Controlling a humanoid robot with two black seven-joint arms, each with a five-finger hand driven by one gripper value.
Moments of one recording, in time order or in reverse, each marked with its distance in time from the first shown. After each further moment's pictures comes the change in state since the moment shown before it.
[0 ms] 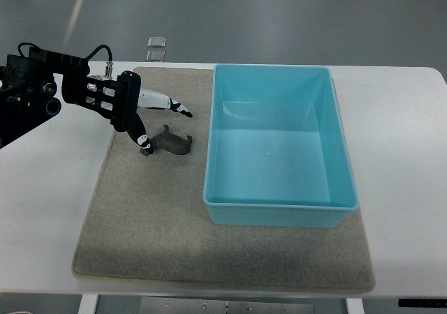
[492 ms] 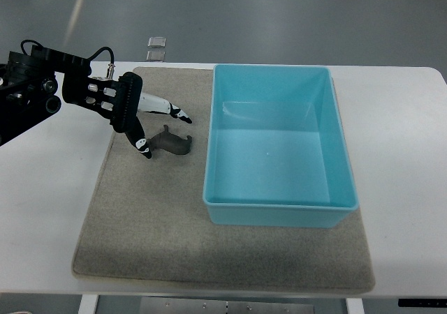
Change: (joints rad) left arm -0.016 -0.002 0.002 -0.004 -0.003 -0.058 -0.002; right arm 0.000 0.000 0.000 0.000 0.000 0.000 0.000
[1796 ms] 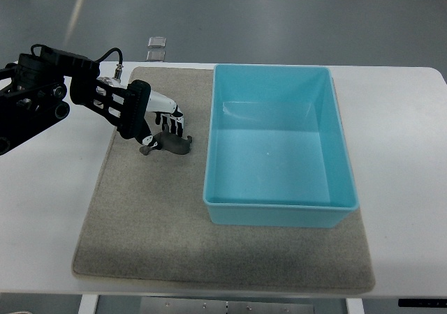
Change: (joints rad) left arm 0.006 -0.022 0.002 -0.015 0.101 0.062 0.002; right arm 0.000 0.000 0.000 0.000 0.000 0.000 0.000
